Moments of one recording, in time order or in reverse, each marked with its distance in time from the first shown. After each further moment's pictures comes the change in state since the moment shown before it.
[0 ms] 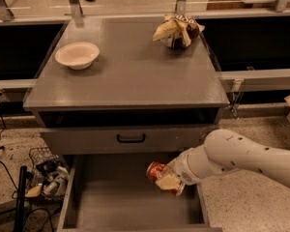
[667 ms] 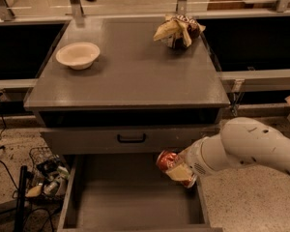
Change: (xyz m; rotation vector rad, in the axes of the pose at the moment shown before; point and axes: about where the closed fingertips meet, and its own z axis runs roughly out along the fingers) arm -0.013 -0.009 -0.071 0.109 -0.003 0.002
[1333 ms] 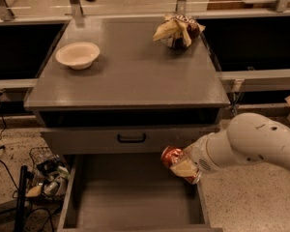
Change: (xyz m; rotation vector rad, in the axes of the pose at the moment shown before) arm -0.005 -0.007 -0.016 0.031 0.002 0.005
